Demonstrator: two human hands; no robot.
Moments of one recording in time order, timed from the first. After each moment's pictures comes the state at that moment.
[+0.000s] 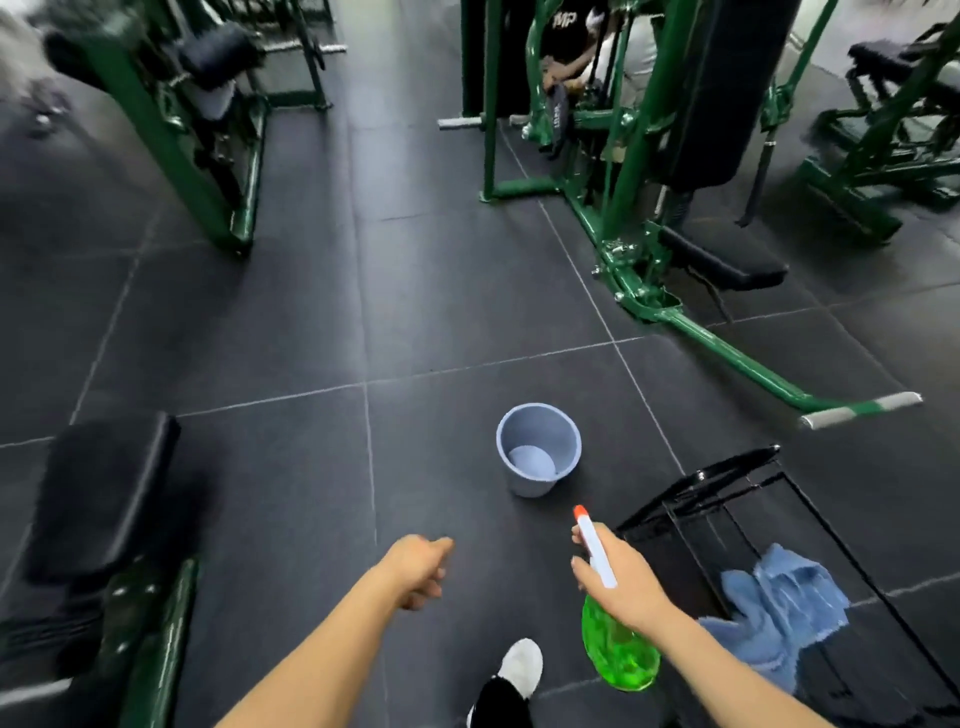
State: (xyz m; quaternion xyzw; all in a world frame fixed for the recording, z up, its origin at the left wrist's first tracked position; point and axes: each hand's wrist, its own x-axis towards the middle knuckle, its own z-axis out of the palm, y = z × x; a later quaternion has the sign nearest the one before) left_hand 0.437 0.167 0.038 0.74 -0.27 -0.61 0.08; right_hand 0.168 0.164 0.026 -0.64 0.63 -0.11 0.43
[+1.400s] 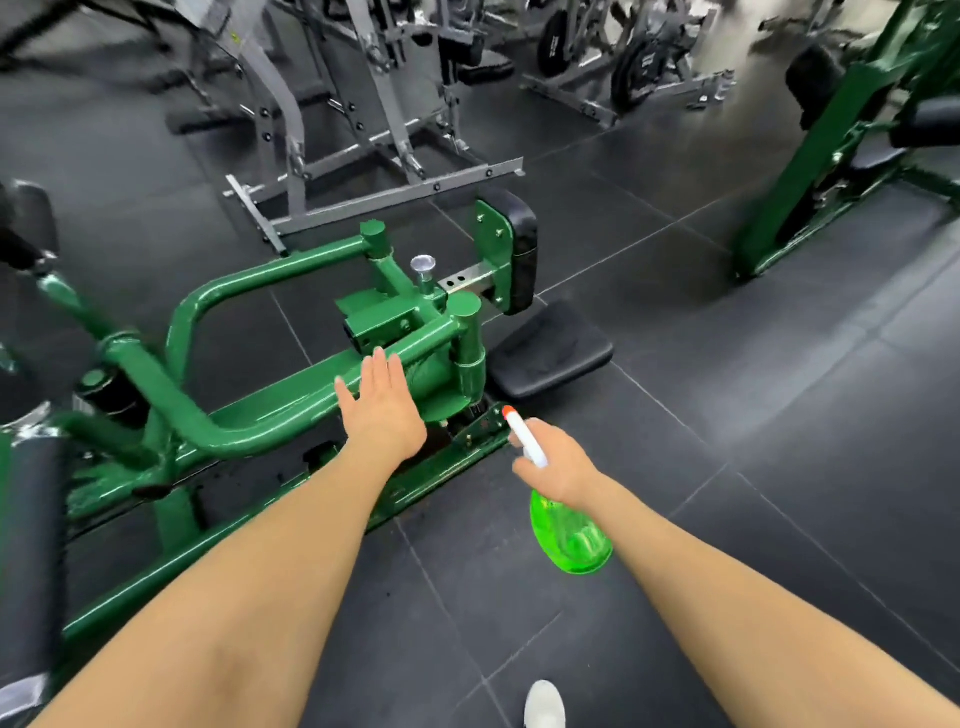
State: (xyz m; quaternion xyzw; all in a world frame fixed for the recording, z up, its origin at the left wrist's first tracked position) left_hand 0.759 0.455 0.146 0.99 -0.06 -0.14 -0.05; right_hand 0.661 0.262 0.127 -0.91 0.09 0.14 0.37
